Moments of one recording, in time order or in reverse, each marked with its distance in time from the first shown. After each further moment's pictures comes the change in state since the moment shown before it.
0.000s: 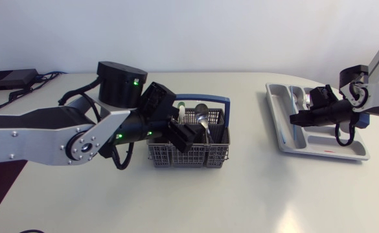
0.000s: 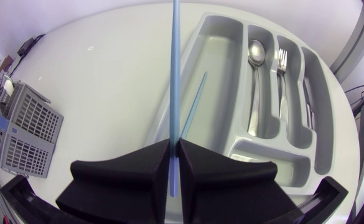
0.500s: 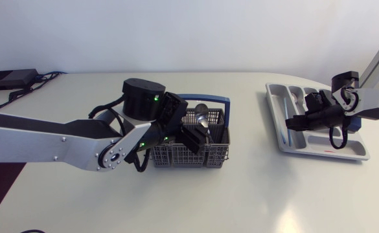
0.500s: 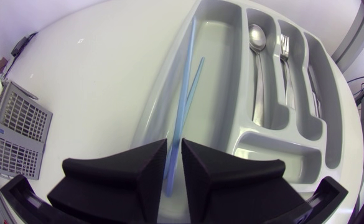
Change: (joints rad) left arm -0.037 0.157 0.000 0.201 -0.080 -0.034; right arm 0.012 0.064 0.005 0.024 0.041 0.023
